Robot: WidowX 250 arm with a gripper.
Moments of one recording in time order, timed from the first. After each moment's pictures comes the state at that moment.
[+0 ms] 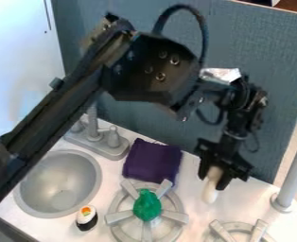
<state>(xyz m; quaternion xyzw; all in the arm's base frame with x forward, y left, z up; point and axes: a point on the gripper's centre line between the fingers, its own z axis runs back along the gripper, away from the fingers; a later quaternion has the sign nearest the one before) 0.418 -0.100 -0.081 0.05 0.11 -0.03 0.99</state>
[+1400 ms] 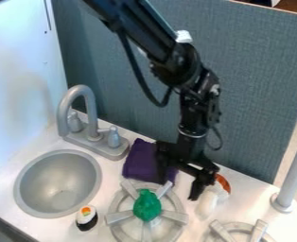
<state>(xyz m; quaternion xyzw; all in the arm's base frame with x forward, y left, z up) 0.328 -0.065 -0.029 0.01 0.07 -0.01 1.00</state>
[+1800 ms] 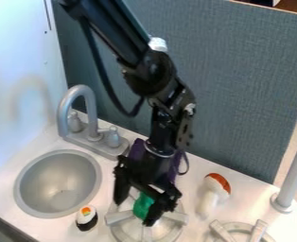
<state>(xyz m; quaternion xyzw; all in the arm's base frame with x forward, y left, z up) 0.259 -0.033 -0.025 0.07 0.15 -0.01 0.99</state>
